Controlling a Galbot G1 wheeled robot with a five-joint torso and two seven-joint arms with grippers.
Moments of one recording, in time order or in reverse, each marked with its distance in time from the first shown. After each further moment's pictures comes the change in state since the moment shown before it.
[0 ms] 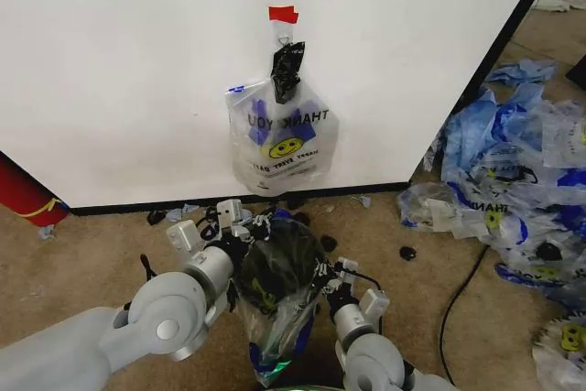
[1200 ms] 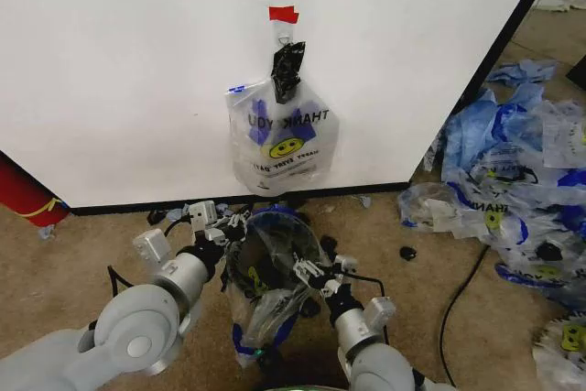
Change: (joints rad) left arm 0.281 0.048 -0.290 -0.042 0.106 0.003 0.079; right arm -0.023 -0.056 0.033 0.106 -0.142 0.127 -0.192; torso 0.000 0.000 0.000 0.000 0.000
